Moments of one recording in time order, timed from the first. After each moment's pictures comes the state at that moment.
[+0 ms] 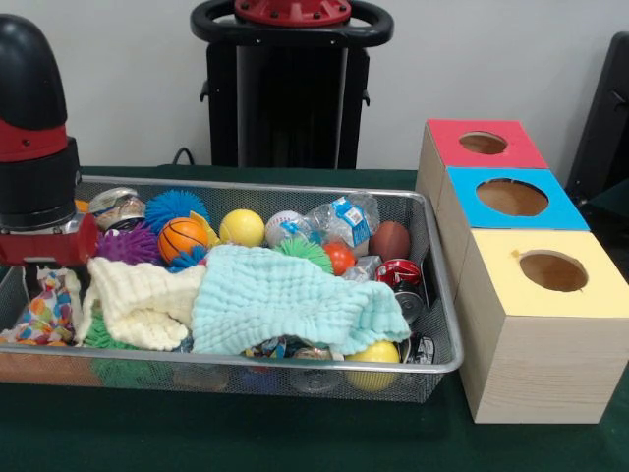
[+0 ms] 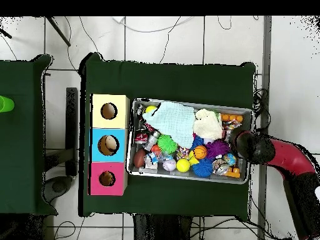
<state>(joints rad) -1.07 -0.36 0.57 1.46 -0.70 0.56 1.59</state>
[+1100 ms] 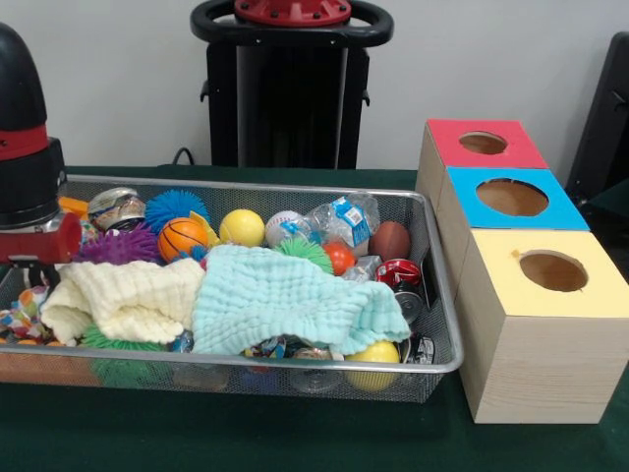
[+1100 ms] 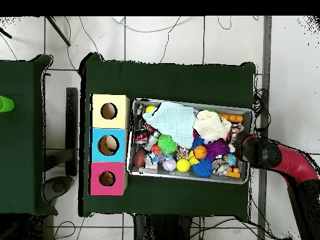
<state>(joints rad) -1.13 -0.34 0.60 1.47 -0.70 0.55 1.59</state>
